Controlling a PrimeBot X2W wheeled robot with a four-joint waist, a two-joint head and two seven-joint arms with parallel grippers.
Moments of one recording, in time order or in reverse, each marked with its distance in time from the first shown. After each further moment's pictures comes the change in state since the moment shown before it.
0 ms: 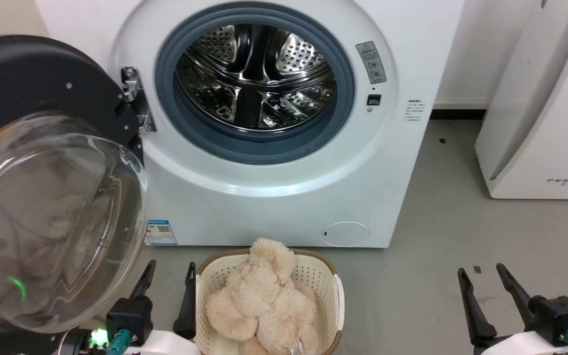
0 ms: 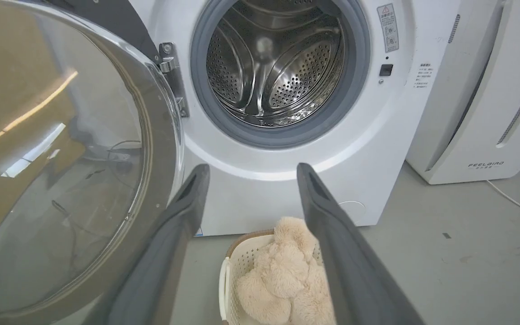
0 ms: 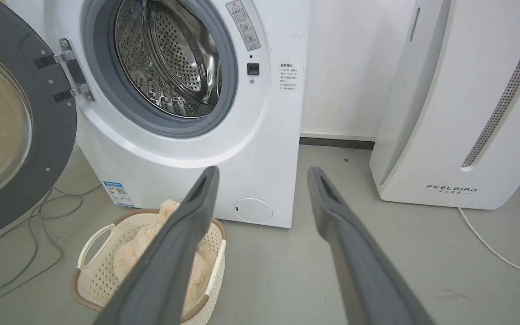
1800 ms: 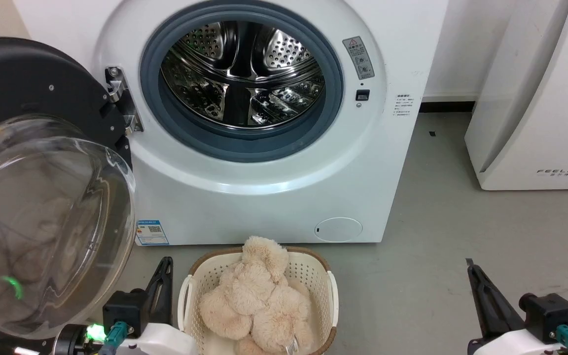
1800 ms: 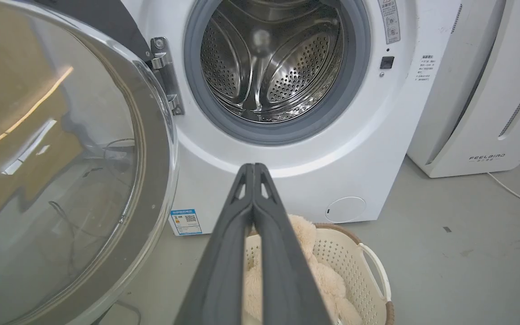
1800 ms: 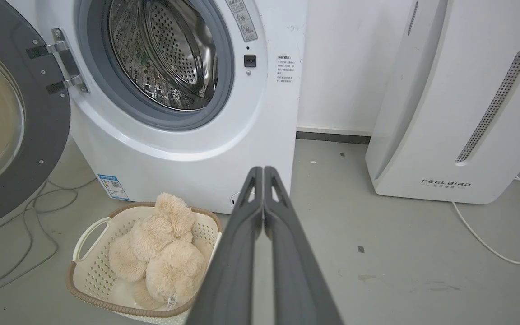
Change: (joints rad) left arm -0.008 -0.058 0.082 0.013 0.080 -0.062 0.040; right arm -0.007 0.000 0.021 0.003 -0.018 0.000 0.011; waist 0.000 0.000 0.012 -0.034
